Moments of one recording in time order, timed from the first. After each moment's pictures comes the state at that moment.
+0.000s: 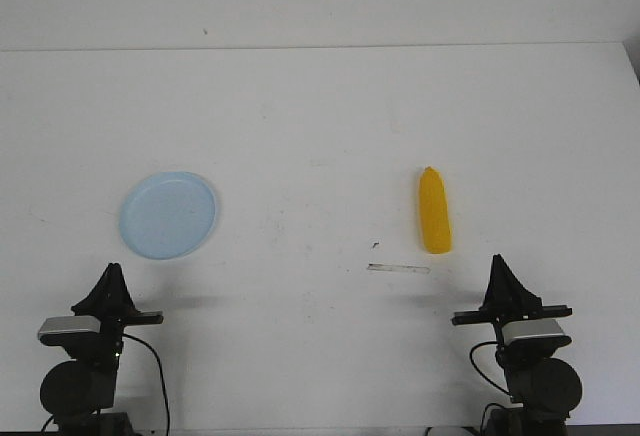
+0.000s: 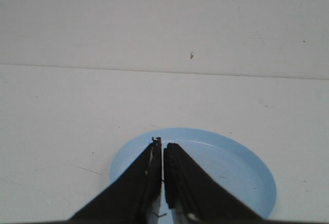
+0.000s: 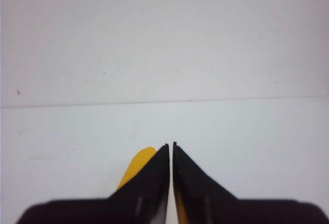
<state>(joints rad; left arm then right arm) 0.03 0.00 0.03 0.17 -0.02 -0.04 0.03 0.00 0.01 0.11 -0.05 0.08</state>
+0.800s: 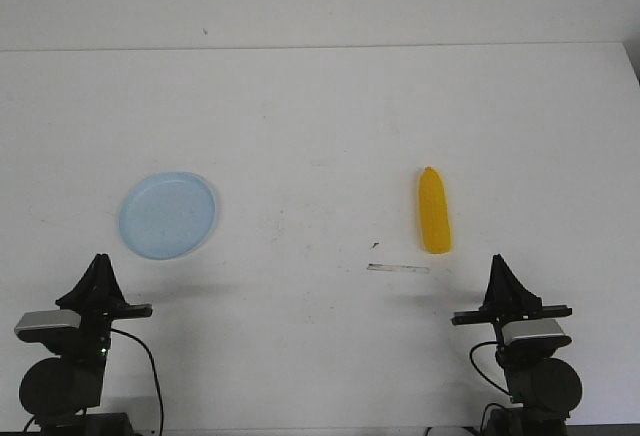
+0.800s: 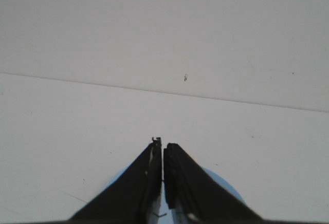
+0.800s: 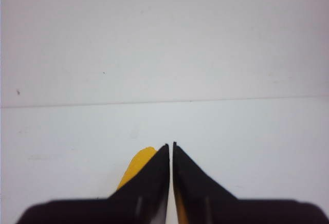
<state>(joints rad) 0.03 0.13 0.22 0.11 -0.02 -0.12 0.03 0.00 0.01 0.11 -0.05 0.08</state>
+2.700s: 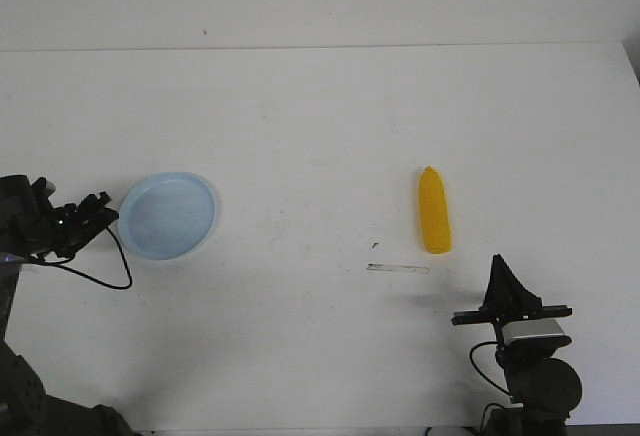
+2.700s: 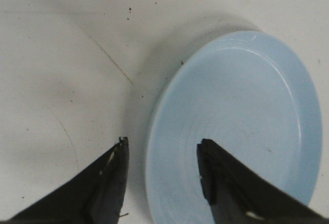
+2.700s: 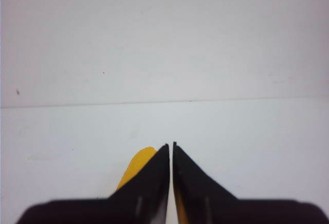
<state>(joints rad) 0.42 1.57 1.12 -0.50 0.47 -0.22 0.03 0.00 0.01 0.12 -0.05 0.08</state>
